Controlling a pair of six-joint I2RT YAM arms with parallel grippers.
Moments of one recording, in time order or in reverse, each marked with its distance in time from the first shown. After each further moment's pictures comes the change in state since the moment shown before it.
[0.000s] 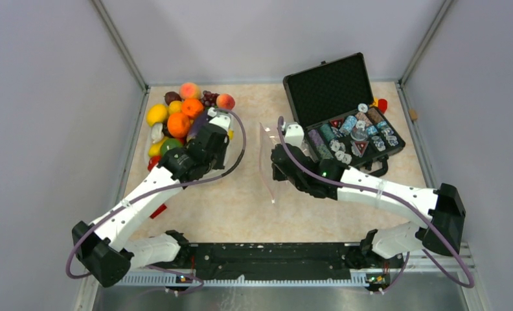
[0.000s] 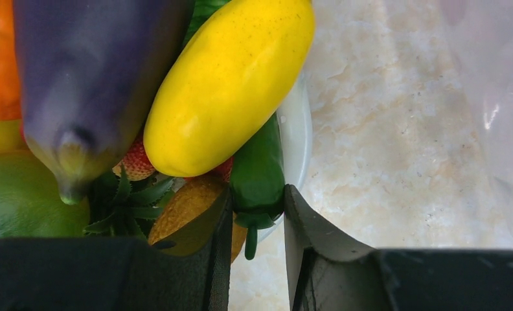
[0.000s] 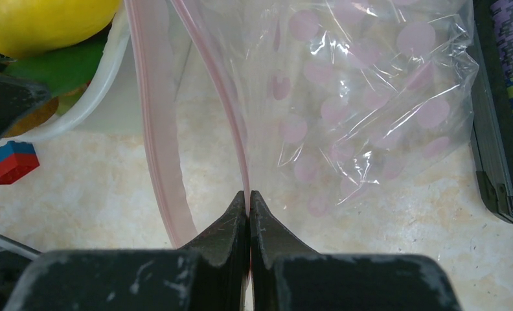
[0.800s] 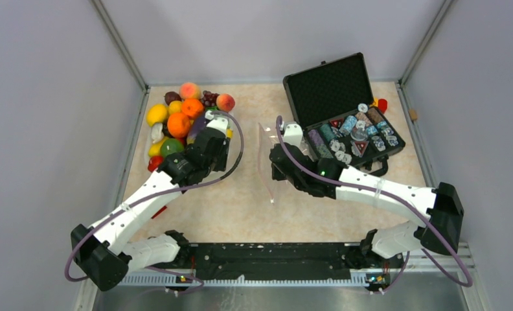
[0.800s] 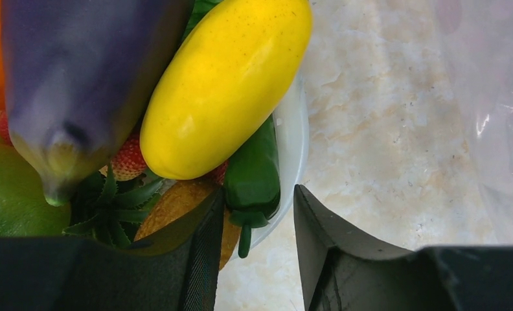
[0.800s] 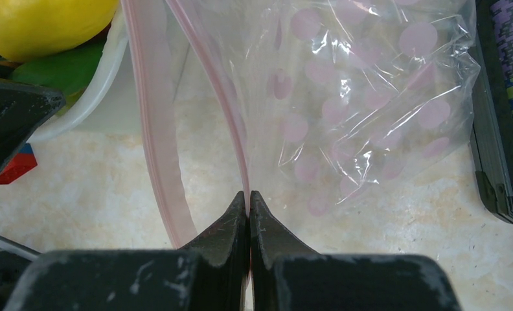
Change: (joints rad) left arm 0.000 -0.035 -0.045 0.050 0.011 -0.037; right arm 0.000 0.015 0.021 -0.018 0.000 0.000
